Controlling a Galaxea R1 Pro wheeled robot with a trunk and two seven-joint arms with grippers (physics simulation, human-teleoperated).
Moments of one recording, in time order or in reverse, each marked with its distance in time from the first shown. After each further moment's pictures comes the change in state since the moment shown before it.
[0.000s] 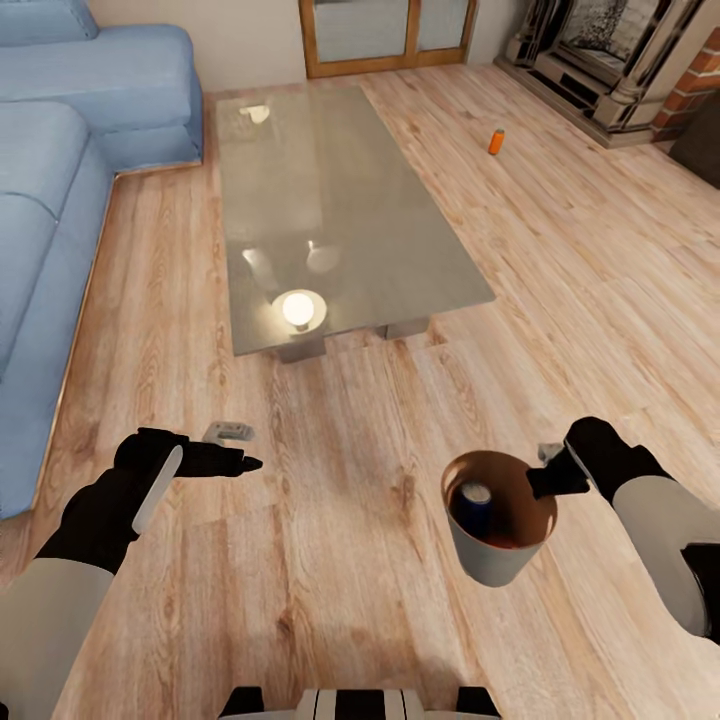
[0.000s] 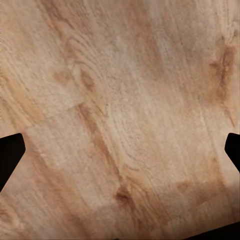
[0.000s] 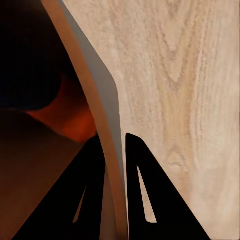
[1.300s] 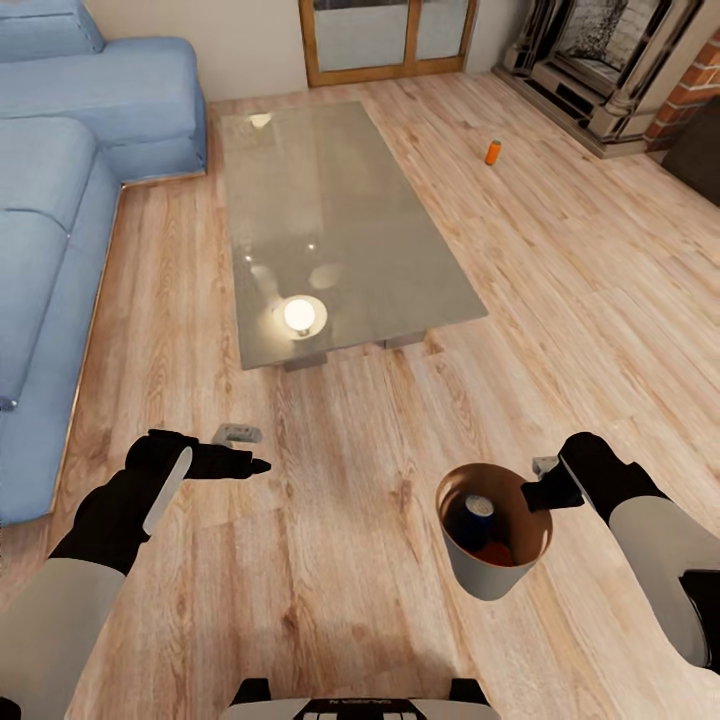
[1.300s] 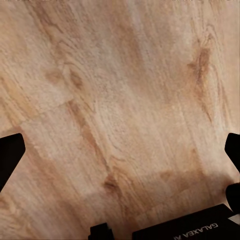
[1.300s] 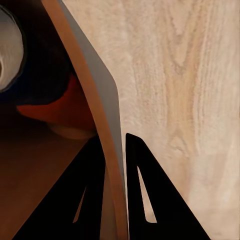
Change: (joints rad) left arm 0.002 -0.034 -0.002 0.011 -0.008 0.000 0.004; right arm 0.080 0.012 -0.003 -0.066 -0.002 -0.007 0.013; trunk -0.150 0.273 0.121
